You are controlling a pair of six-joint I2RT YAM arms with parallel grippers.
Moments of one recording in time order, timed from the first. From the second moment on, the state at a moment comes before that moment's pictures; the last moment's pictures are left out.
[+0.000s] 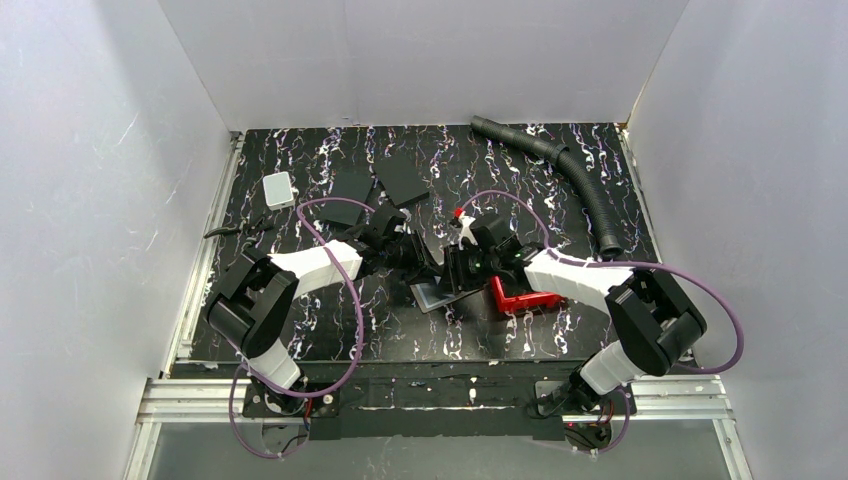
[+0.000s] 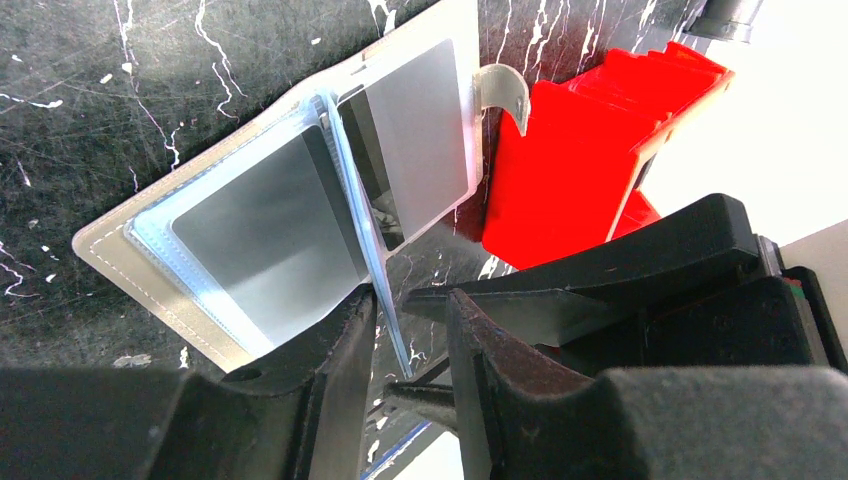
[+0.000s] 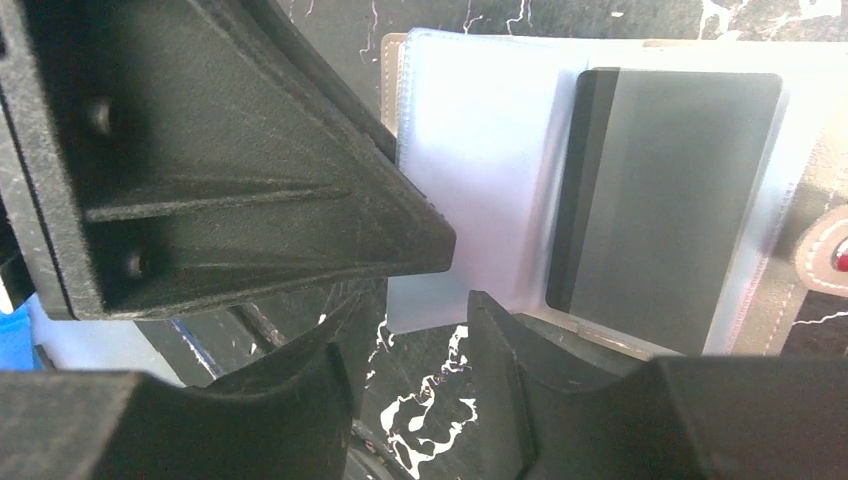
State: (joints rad) left arm -0.64 1.66 0.89 -0.08 0.38 -1.03; right arm 0.72 1.51 0.80 -0.11 -0.39 0.48
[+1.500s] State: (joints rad) left arm -0.64 1.66 0.89 -0.08 0.38 -1.03; right arm 0.68 1.53 0.79 -0.06 -0.43 0.49
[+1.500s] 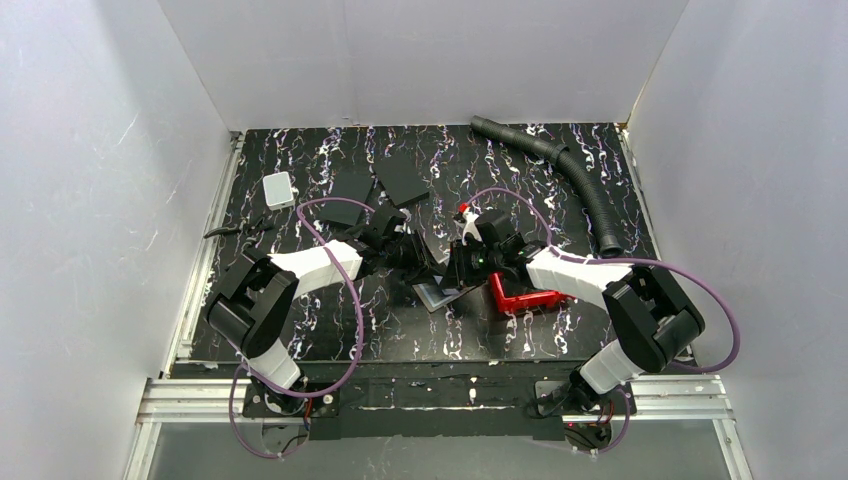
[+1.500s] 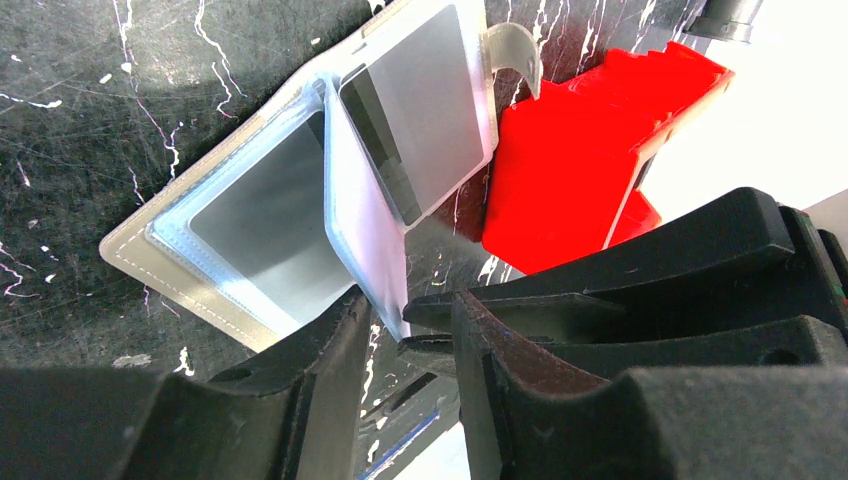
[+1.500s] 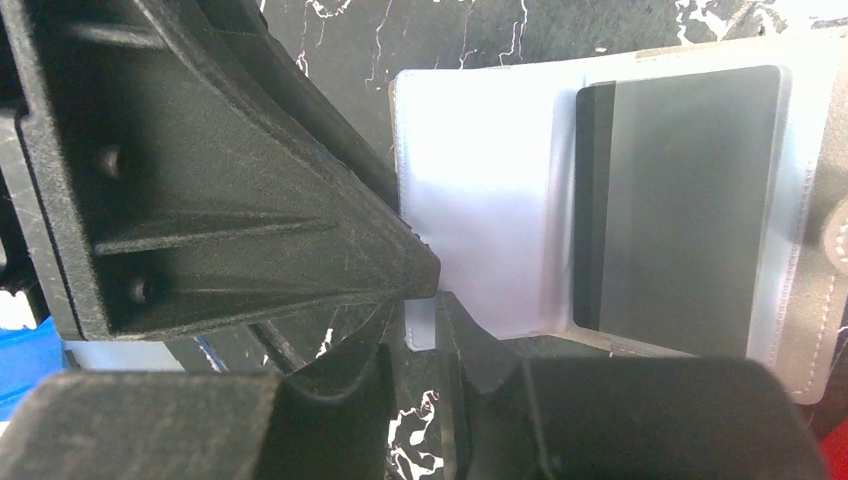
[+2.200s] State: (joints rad) left arm -0.64 1.66 0.89 -0.08 0.38 -1.03; right arm 0.66 1.50 0.79 -0.10 -0.33 0.50
